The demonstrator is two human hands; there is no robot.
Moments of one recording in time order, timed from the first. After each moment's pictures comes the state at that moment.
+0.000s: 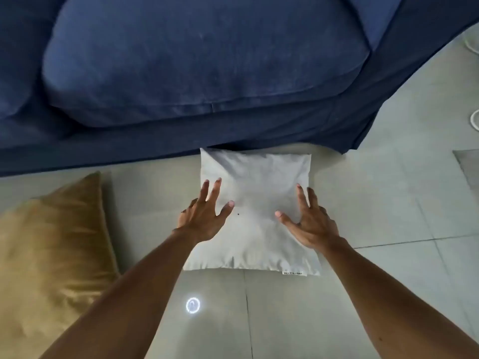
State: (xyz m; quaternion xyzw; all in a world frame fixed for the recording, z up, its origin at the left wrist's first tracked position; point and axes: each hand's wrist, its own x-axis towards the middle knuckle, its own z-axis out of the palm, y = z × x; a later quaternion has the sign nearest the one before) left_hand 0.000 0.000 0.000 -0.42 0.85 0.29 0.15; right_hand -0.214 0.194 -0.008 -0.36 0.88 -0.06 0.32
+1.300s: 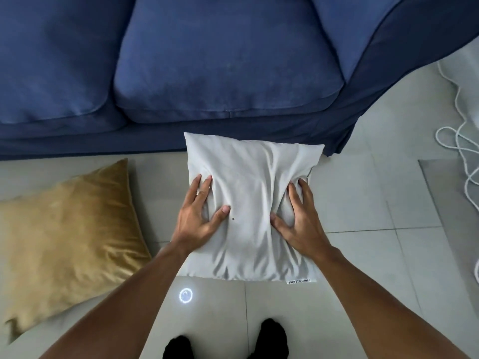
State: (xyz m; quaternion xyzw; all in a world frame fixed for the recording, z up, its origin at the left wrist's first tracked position) left_hand 0.085 0.069 0.115 -0.41 0.80 0.40 -0.18; right_hand -0.138 0.239 0.123 -0.45 0.81 -0.30 0.20
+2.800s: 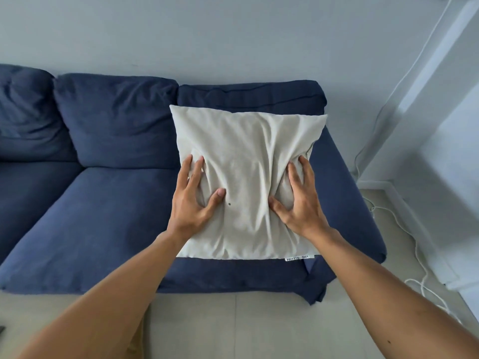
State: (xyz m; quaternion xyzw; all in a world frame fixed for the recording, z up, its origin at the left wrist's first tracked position) left_hand -0.081 -0.178 0.590 -0.33 0.81 0.26 -0.41; right_hand -0.325 -0.043 0.587 -0.60 0.68 -0.43 -0.02
